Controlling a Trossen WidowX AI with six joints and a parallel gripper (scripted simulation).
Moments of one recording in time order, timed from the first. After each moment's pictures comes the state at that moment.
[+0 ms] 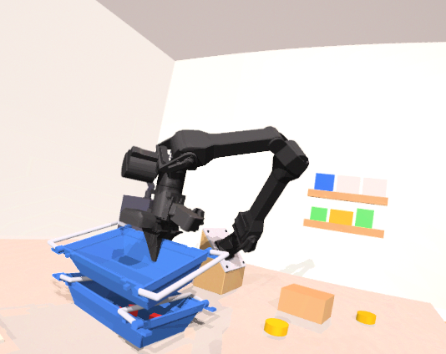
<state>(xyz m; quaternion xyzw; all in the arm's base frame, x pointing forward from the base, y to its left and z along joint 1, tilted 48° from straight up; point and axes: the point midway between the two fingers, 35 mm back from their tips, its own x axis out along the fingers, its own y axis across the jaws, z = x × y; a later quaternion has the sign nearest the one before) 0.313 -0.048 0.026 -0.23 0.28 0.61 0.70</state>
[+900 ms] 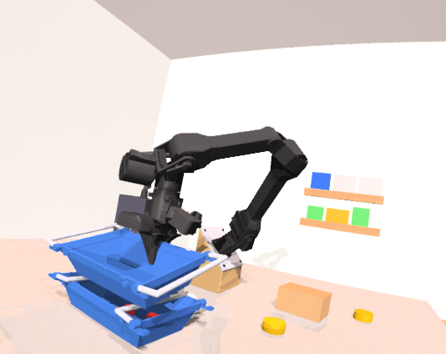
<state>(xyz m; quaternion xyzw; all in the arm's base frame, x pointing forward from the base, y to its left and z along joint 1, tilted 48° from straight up) 0.309 -0.041 0.021 -0.23 0.28 0.61 0.70</state>
